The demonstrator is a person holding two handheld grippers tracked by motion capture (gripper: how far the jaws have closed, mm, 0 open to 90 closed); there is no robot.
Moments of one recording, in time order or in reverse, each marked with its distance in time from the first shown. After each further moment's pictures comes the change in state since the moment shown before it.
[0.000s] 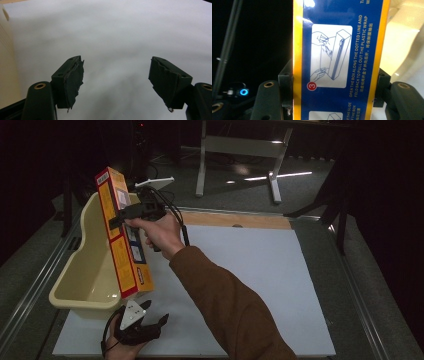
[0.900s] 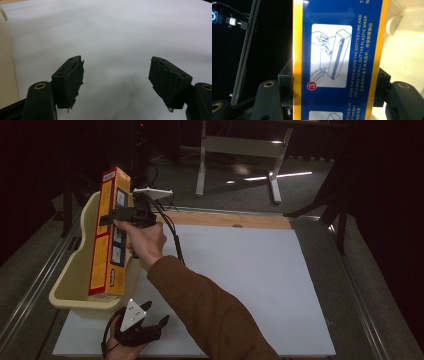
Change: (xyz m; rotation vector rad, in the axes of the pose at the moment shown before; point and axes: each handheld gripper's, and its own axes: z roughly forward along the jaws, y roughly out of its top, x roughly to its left) left arm -0.002 -0.001 -0.002 -0.006 0.001 0.008; right arm 0.001 -0.013 0.032 -0.207 0.034 0.184
